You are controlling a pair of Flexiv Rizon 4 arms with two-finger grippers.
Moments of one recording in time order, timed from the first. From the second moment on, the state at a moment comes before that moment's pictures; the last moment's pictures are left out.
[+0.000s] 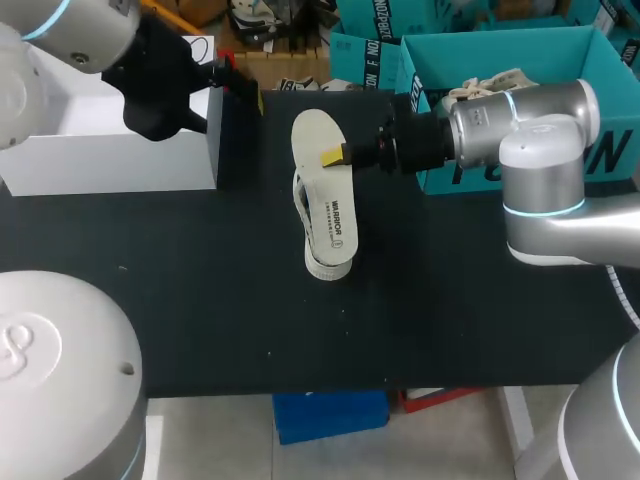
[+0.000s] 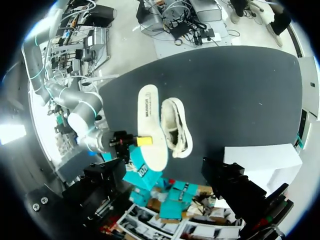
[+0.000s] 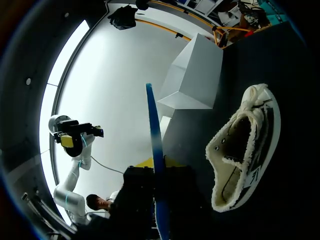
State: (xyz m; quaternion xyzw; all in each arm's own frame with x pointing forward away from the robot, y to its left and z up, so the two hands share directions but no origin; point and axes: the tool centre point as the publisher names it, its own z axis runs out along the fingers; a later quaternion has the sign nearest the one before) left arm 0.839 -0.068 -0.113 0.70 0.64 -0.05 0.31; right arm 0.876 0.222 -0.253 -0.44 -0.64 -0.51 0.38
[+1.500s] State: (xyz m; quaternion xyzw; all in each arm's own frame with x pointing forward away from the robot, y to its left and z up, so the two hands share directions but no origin) left arm 0.951 -0.139 -0.152 0.67 0.72 0.04 0.16; right arm 0.875 0.222 -0.253 -0.44 -0.64 -0.51 0.38
